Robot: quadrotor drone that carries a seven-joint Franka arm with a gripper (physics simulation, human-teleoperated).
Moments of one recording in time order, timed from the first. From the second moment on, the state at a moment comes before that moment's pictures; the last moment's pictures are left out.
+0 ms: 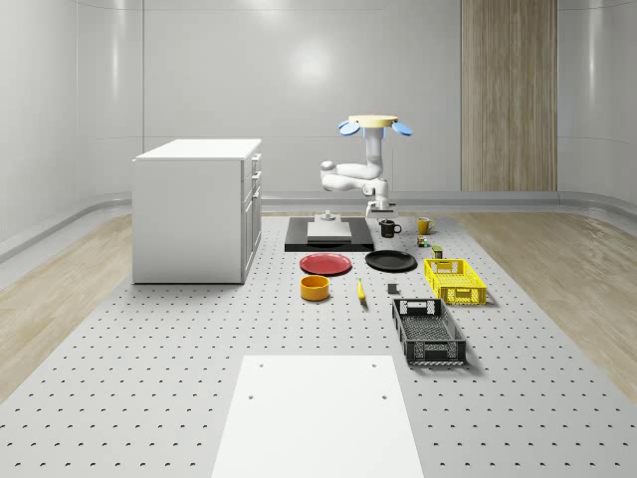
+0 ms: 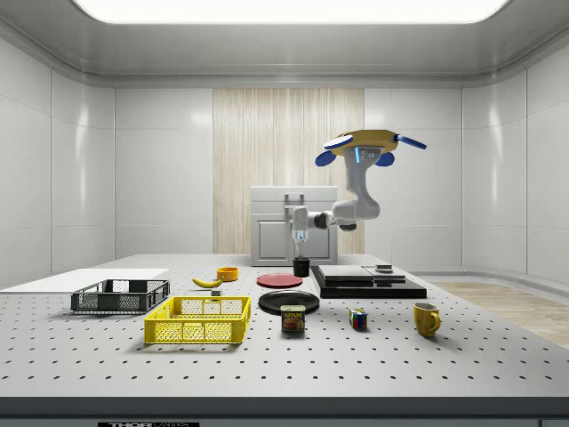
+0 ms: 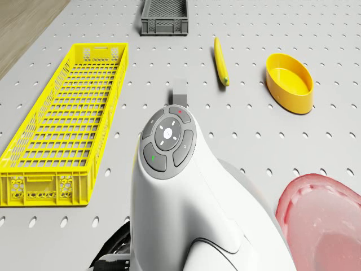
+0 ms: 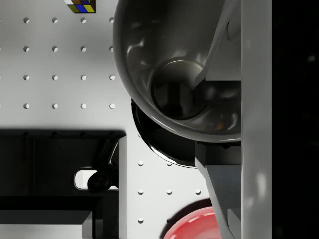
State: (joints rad) arm -1.22 -1.51 1.34 -2.86 -1.80 1.58 1.73
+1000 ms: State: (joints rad) arm -1.23 -1.53 1.29 -2.85 -1.85 1.61 1.74
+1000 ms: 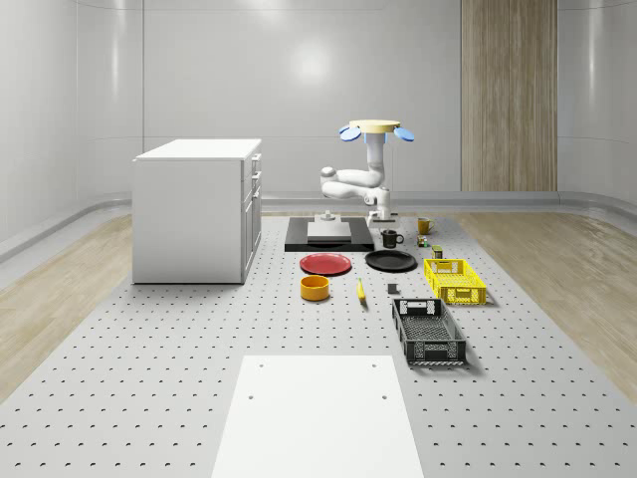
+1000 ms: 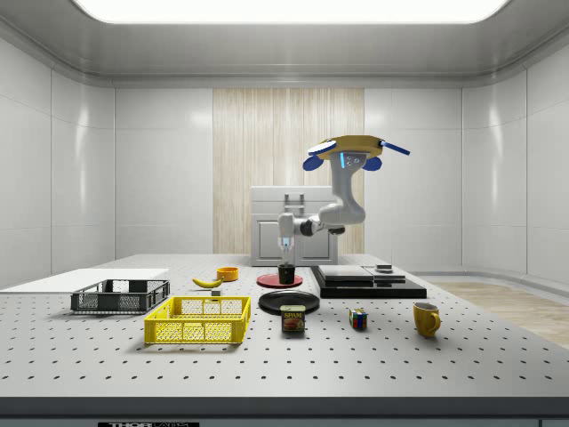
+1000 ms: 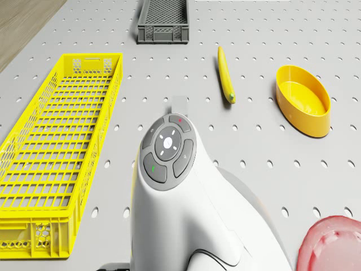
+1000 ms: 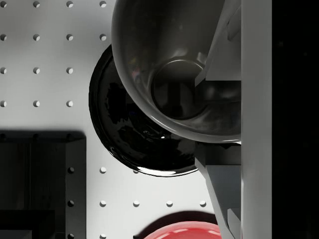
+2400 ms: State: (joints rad) arm -1.27 -1.49 1.02 -2.75 -2.11 1.70 1.72
